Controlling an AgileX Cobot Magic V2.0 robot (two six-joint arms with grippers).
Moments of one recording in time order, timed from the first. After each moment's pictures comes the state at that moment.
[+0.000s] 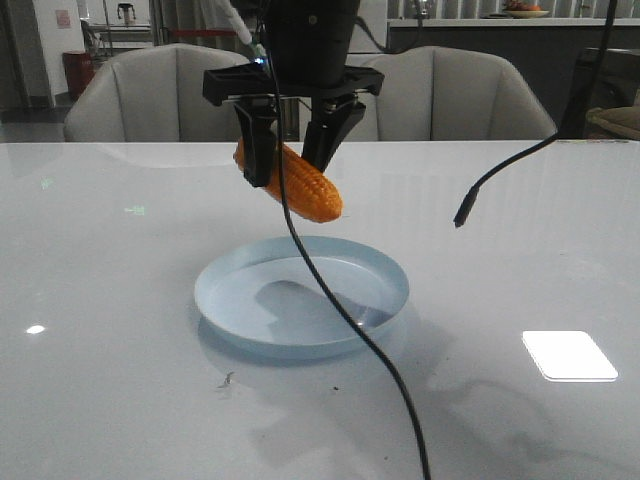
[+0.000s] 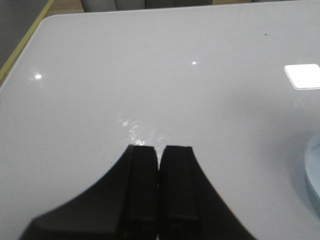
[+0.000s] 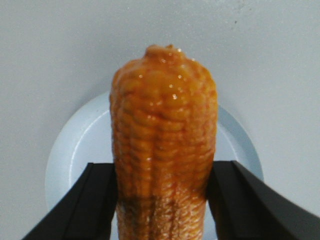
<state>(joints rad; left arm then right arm) -0.02 0.83 -0.63 -0.07 0.32 0.16 0.57 2.27 -2.23 0.07 1.24 -0.05</state>
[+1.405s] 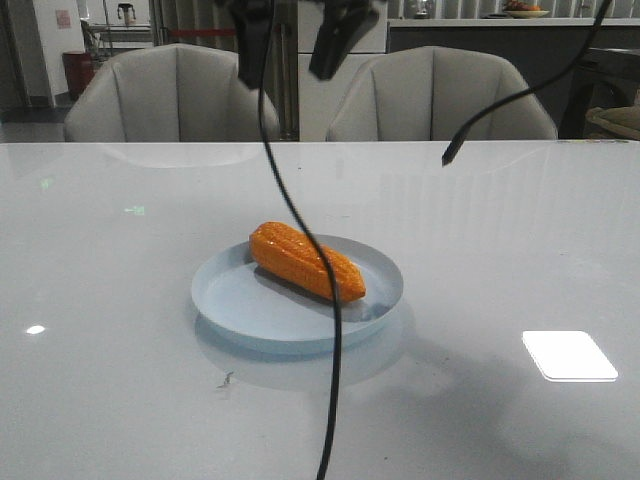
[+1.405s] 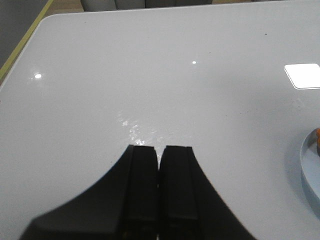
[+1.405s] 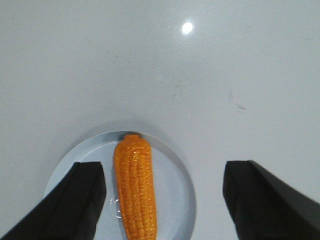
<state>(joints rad) -0.02 0.83 -0.63 -0.07 0.32 0.16 0.54 2.18 -2.39 -0.02 1.25 -0.02</state>
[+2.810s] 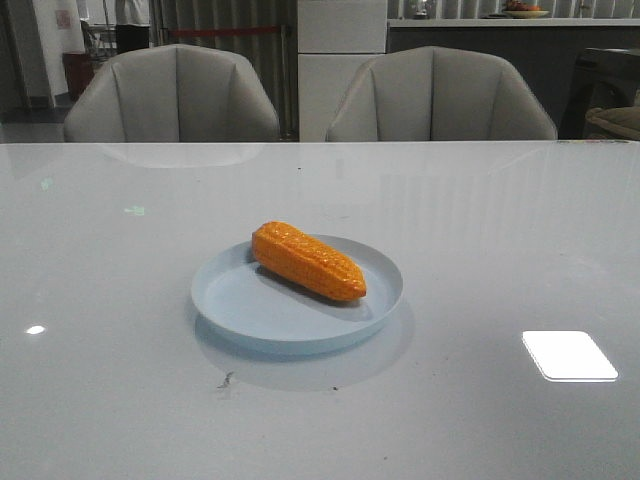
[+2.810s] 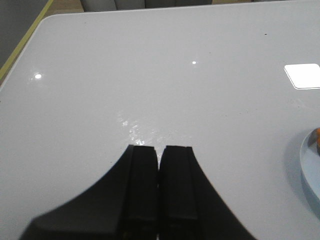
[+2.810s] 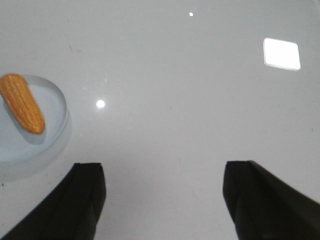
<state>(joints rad) -0.02 0.83 -0.63 -0.07 0.32 0.16 0.33 0.79 -0.97 -0.29 0.92 0.27</state>
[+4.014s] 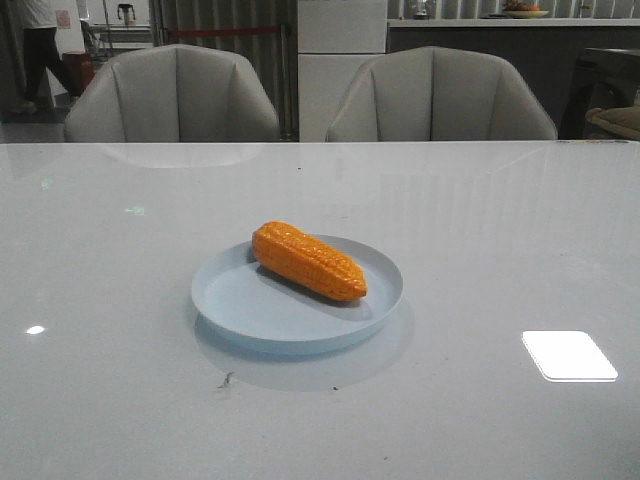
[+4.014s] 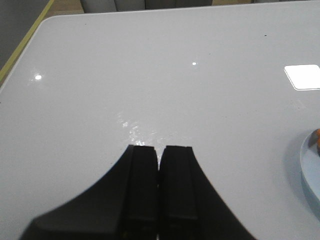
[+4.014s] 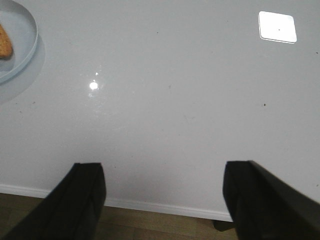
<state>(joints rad) -0.02 0.83 -0.63 -0.07 0.31 0.16 0.32 0.46 -0.59 -0.29 0.91 0.30</state>
